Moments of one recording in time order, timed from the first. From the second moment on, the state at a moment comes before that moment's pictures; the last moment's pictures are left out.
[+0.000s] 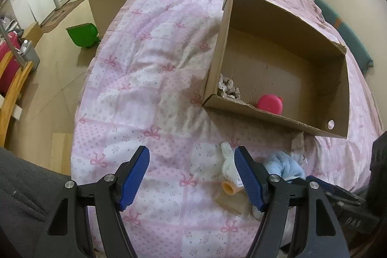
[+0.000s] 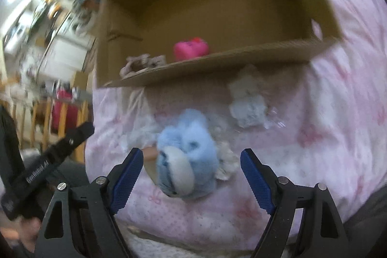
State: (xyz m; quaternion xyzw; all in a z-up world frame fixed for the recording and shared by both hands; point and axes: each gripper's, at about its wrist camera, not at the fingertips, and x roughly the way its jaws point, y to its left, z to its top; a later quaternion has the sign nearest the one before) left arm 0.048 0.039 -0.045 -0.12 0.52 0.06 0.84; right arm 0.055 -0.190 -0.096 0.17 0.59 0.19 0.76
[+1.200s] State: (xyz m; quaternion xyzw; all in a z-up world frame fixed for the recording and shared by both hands) left arm 0.050 0.042 -0.047 -0.12 0.52 0.07 0.84; right arm 0.053 -0.199 -0.132 0.26 0.66 0.22 0.67
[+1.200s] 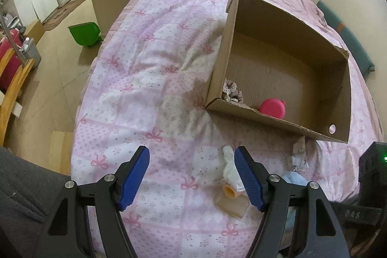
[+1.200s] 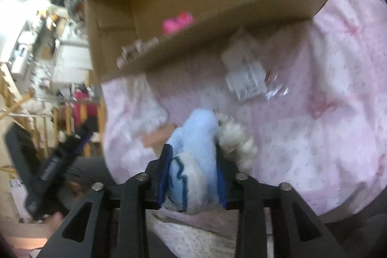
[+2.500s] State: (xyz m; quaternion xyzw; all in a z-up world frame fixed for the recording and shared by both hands) left arm 0.030 -0.063 -0.079 -0.12 0.60 -0.05 0.79; right arm 0.044 -0.238 -0.085 0.23 0.58 0.18 0.76
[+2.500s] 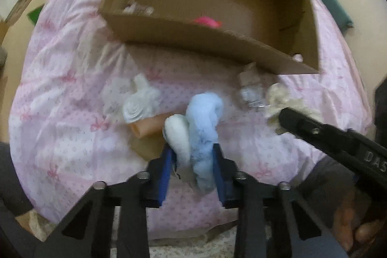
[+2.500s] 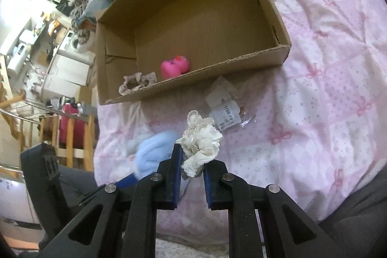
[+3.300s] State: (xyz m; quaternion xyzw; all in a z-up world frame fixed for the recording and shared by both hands) left arm 0.092 -0.023 0.066 -0.05 0.45 0.01 0.89; right arm 0.082 -0.263 0.014 0.22 0.47 0.23 0.82
